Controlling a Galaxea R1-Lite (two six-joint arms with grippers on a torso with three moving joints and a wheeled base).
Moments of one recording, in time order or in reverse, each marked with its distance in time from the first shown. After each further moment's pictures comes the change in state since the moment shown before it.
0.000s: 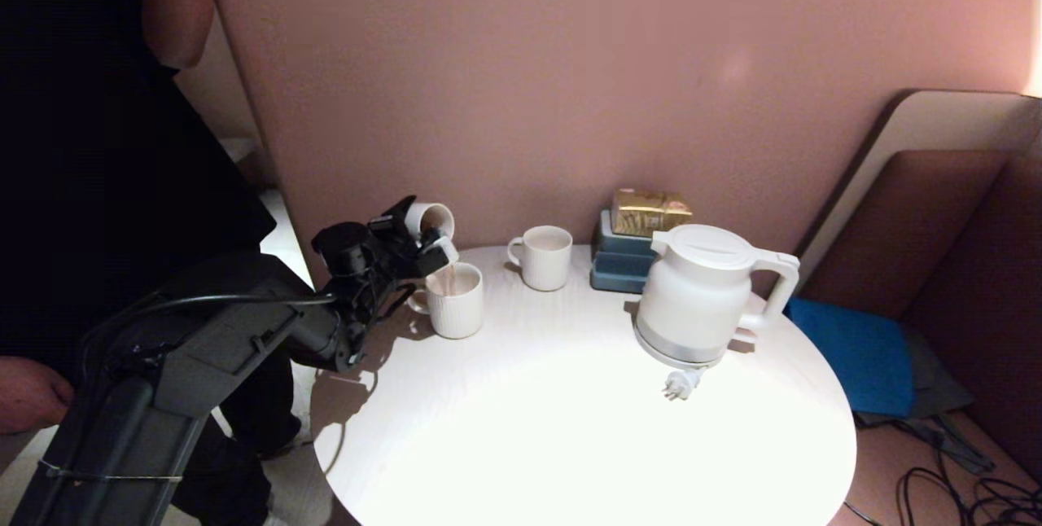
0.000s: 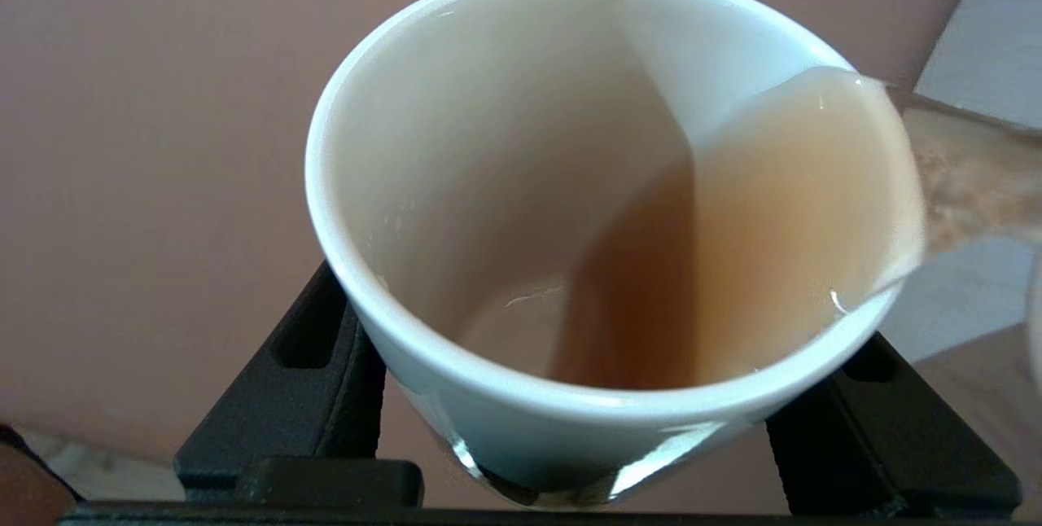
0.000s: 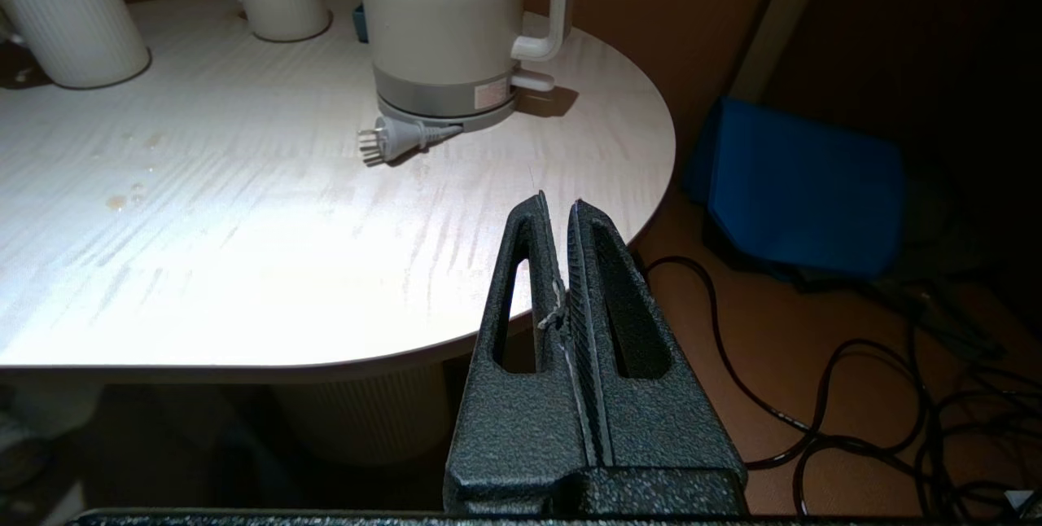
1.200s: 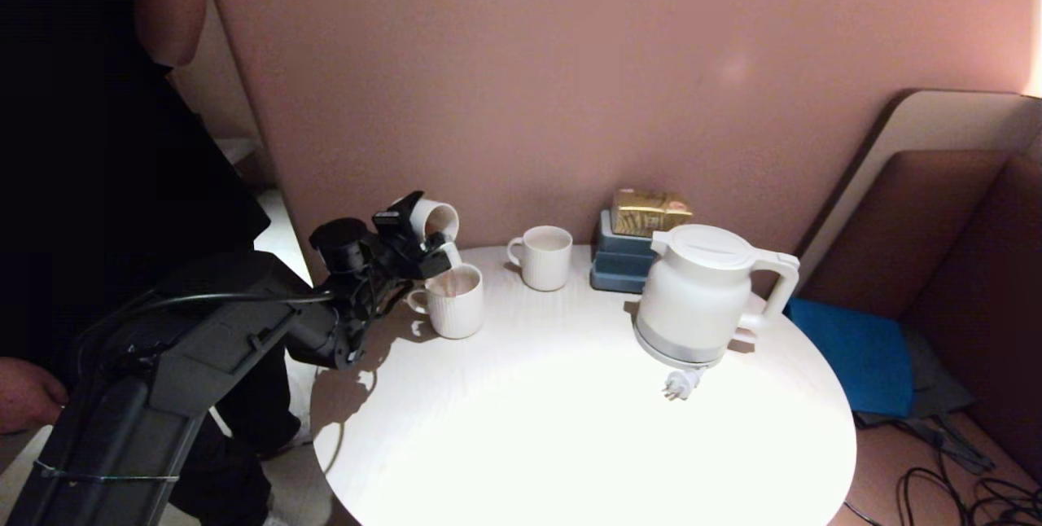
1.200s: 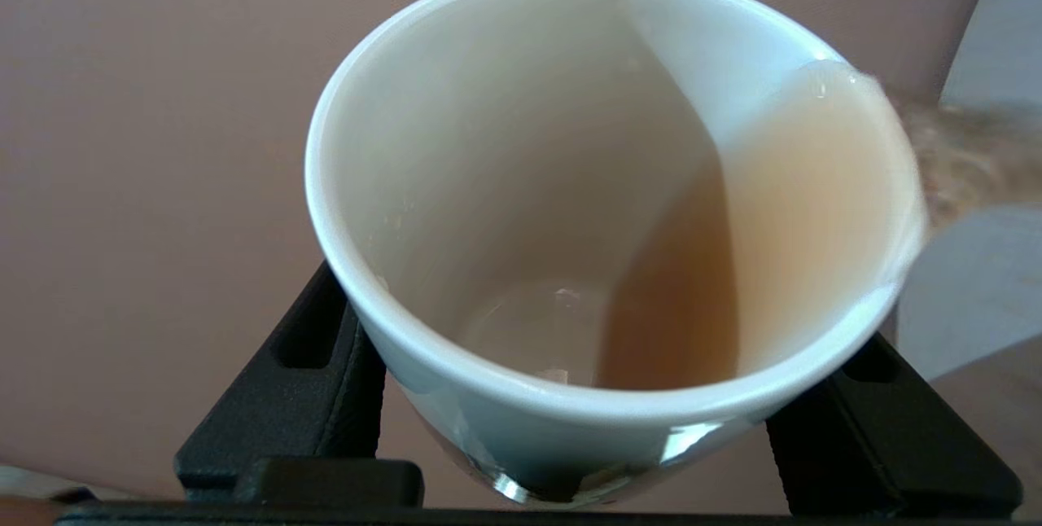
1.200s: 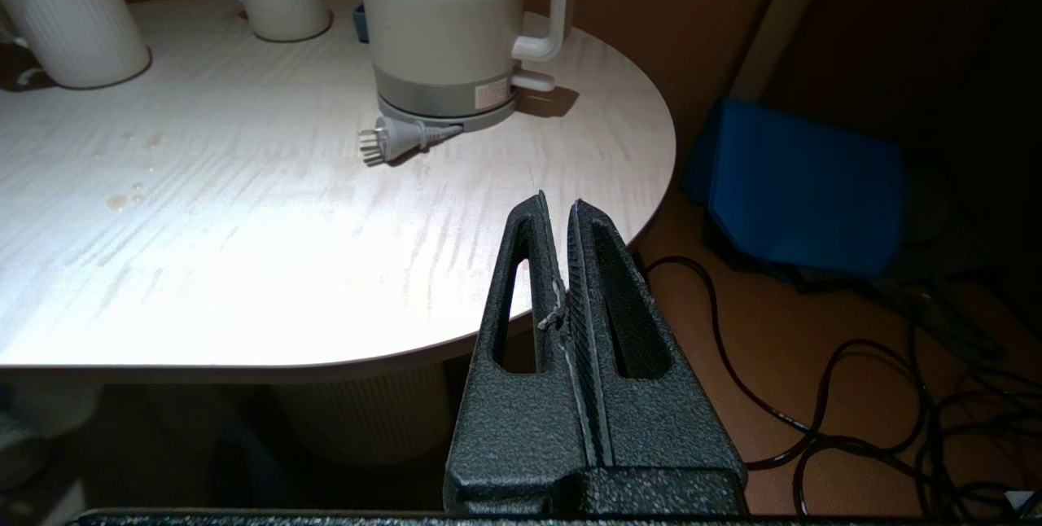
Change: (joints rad) left arm 0.000 -0.011 -0.003 -0.006 -0.064 0.121; right arm 0.000 0.000 0.000 0.000 0.000 0.000
